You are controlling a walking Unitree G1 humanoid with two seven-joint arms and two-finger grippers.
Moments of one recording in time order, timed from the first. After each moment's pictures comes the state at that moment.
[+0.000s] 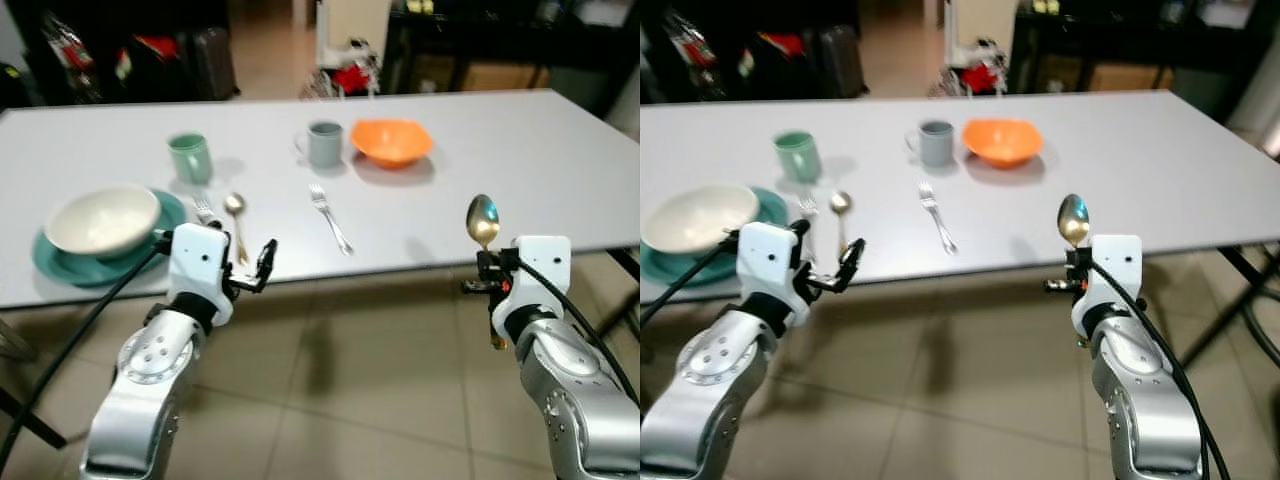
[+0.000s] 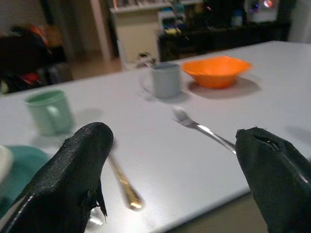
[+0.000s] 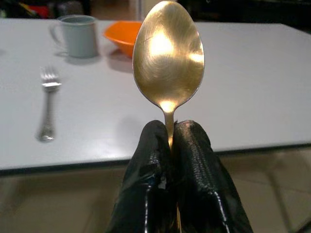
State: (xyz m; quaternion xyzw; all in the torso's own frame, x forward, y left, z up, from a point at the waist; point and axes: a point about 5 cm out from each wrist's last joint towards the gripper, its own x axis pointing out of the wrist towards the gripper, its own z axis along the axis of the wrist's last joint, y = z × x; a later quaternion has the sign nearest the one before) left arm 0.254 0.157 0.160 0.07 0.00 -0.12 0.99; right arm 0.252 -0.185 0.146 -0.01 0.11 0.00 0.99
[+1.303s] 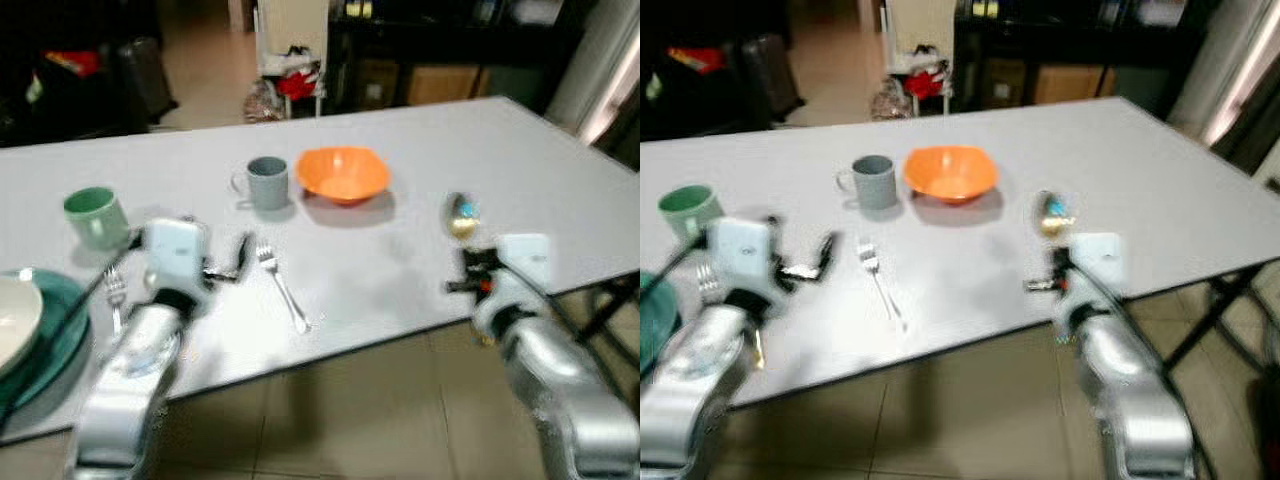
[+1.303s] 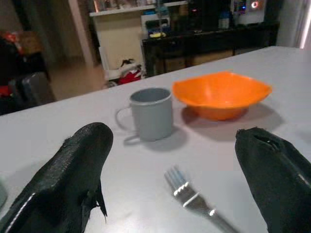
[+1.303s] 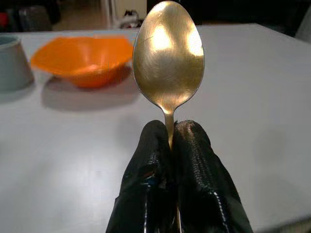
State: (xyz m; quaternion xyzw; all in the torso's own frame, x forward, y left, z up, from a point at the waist) left arm 0.256 0.165 0.159 0.07 0.00 -0.09 0.99; right arm 0.249 -0.177 0.147 -0.01 0.11 0.01 0.99
